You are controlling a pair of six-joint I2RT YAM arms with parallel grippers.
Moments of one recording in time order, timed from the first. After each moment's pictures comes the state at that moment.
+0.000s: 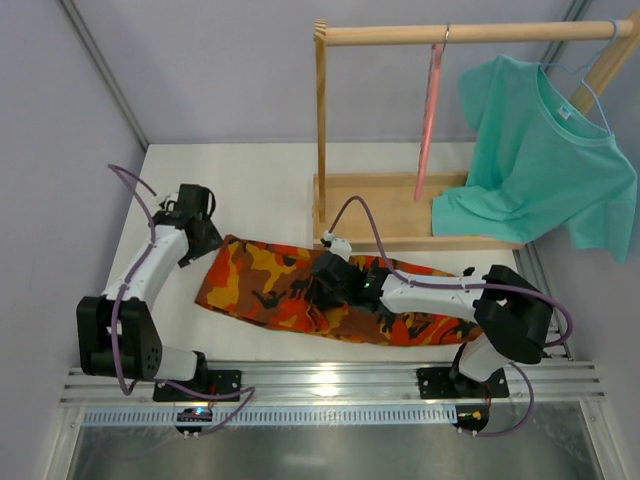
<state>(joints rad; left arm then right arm) -0.10 1.41 1.02 -0.78 -0.36 -0.62 1.05 1.56 0.88 -0.13 0.18 1.00</state>
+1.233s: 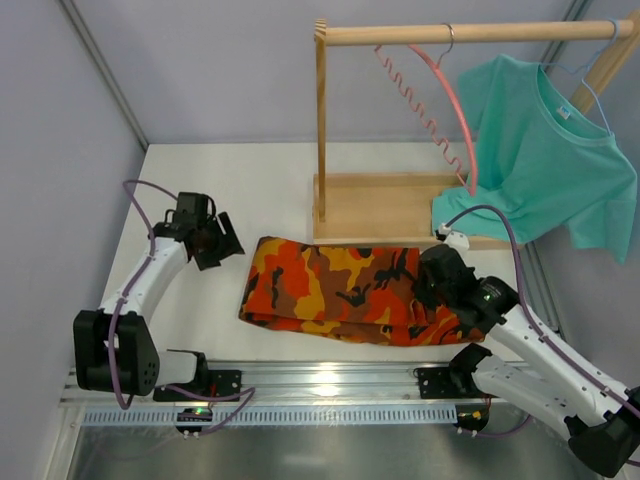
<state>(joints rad) -0.10 1.31 0.96 -0.68 0.07 -0.52 0.65 0.79 0.72 -0.81 0.31 0.76</state>
